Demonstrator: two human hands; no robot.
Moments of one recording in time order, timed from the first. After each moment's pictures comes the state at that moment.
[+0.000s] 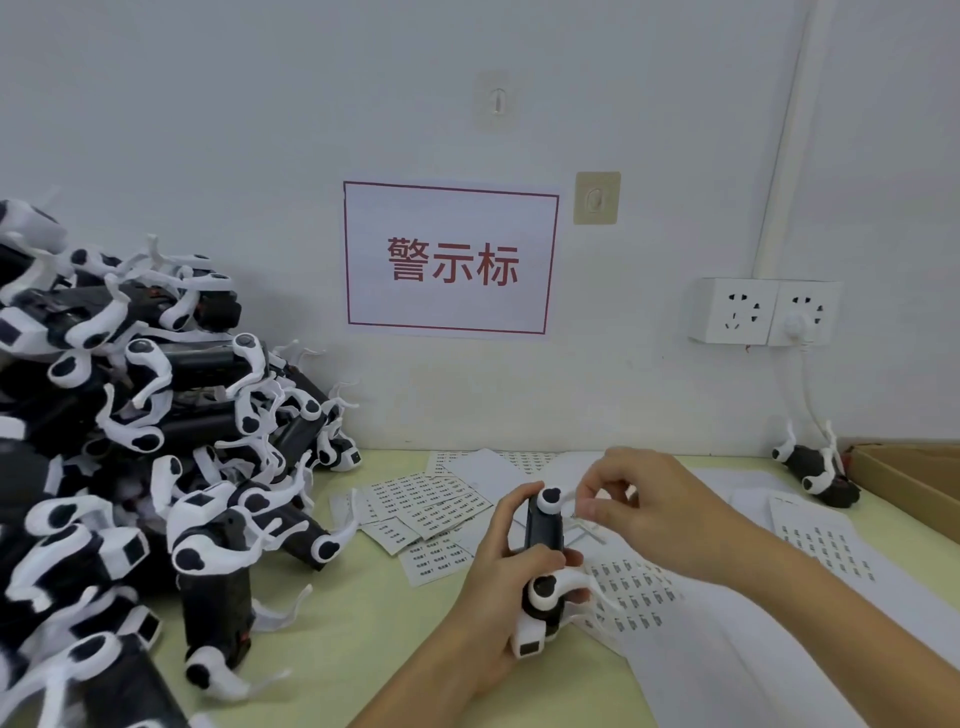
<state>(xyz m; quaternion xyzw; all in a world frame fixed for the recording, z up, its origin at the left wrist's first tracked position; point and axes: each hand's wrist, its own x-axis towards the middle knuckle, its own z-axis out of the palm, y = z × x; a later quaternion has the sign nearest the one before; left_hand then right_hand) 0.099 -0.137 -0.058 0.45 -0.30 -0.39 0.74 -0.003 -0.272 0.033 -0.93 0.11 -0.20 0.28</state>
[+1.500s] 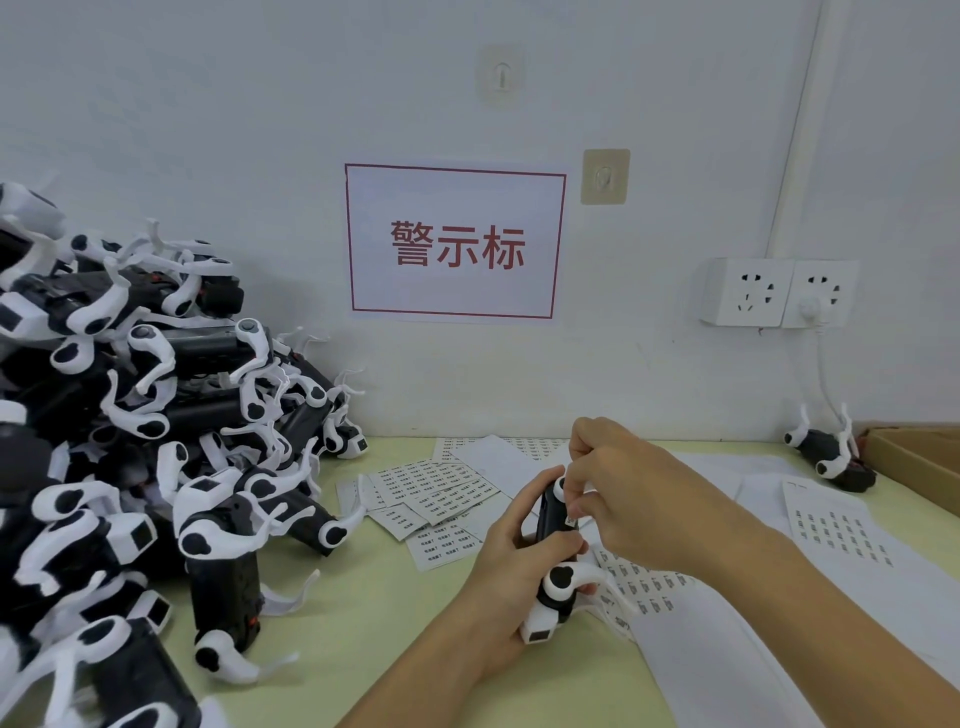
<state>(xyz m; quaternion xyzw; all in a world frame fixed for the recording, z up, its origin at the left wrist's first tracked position) 0.092 -0.134 -0.049 0.46 -0.28 -0.39 0.74 0.011 -0.255 0.034 -0.99 0.04 -0.16 0.02</state>
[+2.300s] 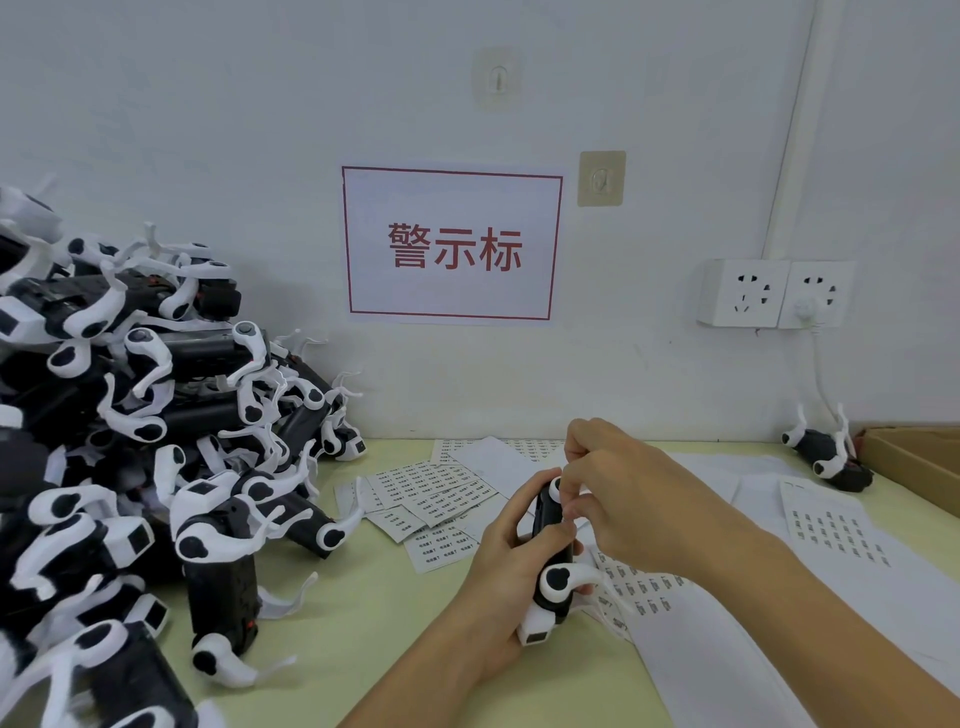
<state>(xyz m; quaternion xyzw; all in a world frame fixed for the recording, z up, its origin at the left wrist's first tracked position) 0.095 -0.136 -0.051 0.46 -0.27 -0.39 0.75 0.007 -0.250 0.036 -0.99 0.04 -0.17 -0.01</state>
